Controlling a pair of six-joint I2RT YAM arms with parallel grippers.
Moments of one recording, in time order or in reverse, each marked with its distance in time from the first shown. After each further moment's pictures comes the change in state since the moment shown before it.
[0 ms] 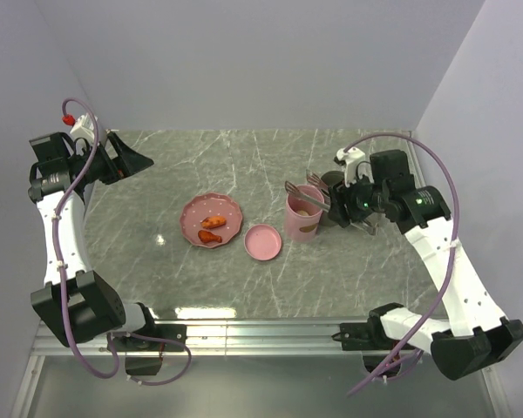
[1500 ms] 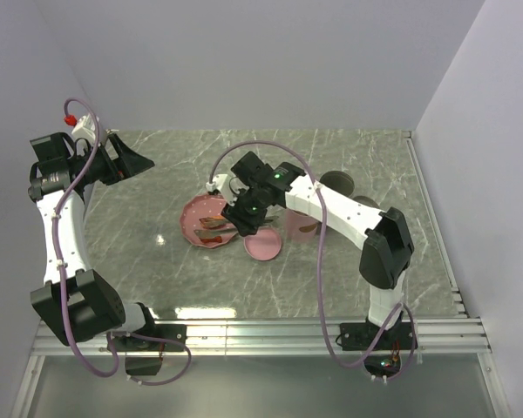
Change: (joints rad) left arm 0.000 0.007 0.006 -0.024 0.014 0.027; right arm 0.557 0.770 0.441 0.072 -0.009 -0.143
